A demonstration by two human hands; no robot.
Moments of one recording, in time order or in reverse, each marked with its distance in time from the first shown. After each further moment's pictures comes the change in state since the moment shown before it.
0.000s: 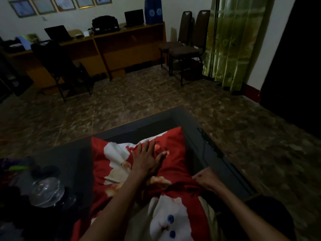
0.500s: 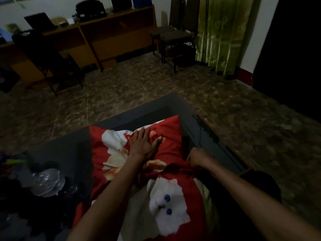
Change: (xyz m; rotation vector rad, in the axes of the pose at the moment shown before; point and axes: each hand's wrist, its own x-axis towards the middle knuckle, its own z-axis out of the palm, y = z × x) left_hand 0.003 -0.004 0.007 0.029 -0.012 0.001; right_hand -0.006 -0.015 -0.005 -0.330 -0.135 -0.065
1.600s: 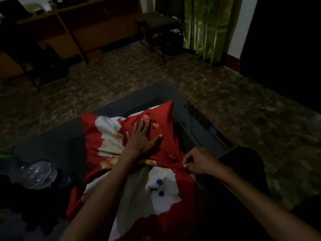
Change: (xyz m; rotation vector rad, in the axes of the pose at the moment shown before) left_hand -0.044 0.019 0.001 -0.012 -0.140 0.116; right_hand -0.107 0.020 0.013 0.162 -0.002 -0.188
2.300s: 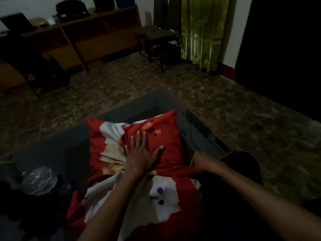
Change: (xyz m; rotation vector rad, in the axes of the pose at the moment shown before) left_hand -0.042 0.012 0.012 0.033 0.058 -0.097; right_hand 0.017 0.013 -0.005 -0.207 -0.062 0.158
